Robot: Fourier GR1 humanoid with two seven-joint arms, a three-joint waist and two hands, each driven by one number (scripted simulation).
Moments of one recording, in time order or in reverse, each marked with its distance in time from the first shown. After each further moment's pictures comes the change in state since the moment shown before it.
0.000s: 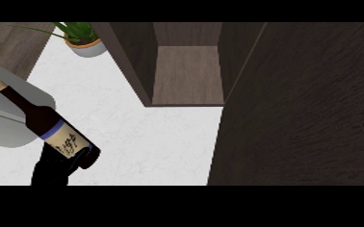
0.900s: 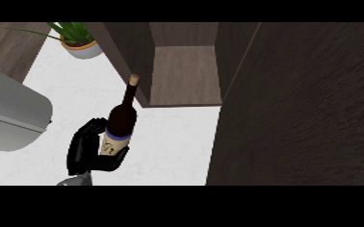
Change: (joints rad) left arm -0.114 0.002 -0.252 0.042 -0.334 -0.063 -0.364; right arm 0.023 0.013 0.029 0.012 -0.002 0.001 -0.029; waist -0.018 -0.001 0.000
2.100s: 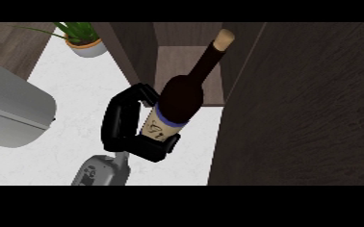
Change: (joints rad) left arm -0.146 -0.038 -0.421 -0.473 0.046 0.333 0.261; right arm 0.034 -0.009 -0.058 0.001 -0.025 0.018 -0.008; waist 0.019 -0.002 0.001
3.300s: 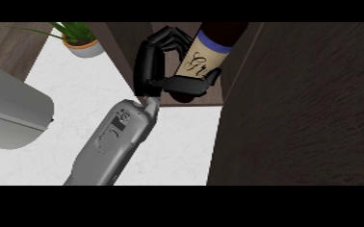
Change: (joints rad) left arm -0.484 0.000 -0.016 0.259 -0.038 0.335 0.199; right arm 0.023 0.010 -0.017 0.010 -0.022 0.038 -0.015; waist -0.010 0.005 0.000
